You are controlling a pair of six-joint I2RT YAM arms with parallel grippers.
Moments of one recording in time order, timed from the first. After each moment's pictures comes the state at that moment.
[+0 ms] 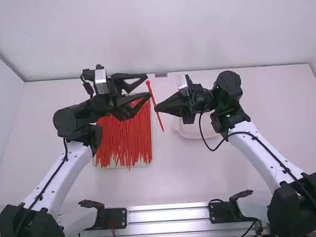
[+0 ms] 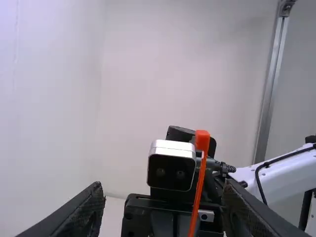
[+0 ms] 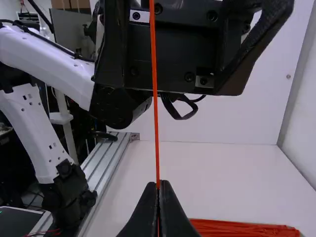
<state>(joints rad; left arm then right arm) -0.20 1.23 0.88 1.12 1.02 -0.76 0.34 1.35 0.98 0.51 -1.37 0.13</state>
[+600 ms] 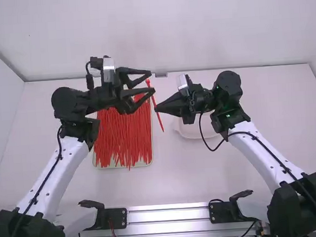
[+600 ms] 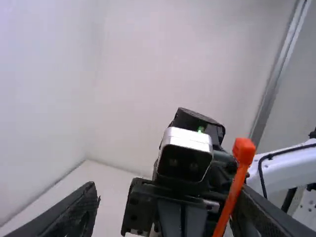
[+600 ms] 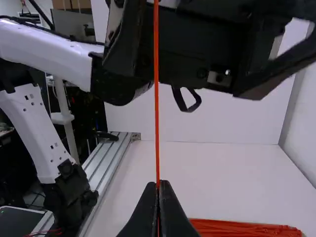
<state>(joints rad) -0.19 1.23 1.03 0.73 1.11 -0.64 0.34 1.35 0.98 0.51 -1.37 0.13</state>
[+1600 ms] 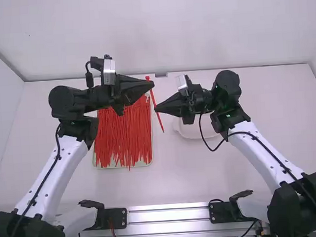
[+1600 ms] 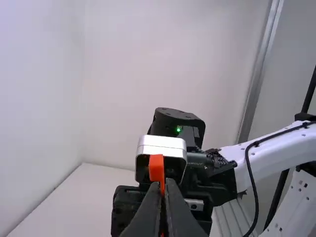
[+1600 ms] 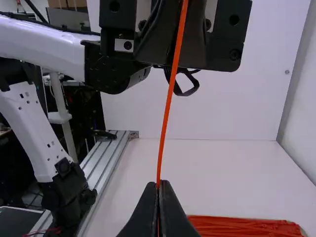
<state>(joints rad) -0.19 1.23 1.06 0.73 1.18 -0.60 0.34 1.35 0.98 0.46 -1.37 0.08</state>
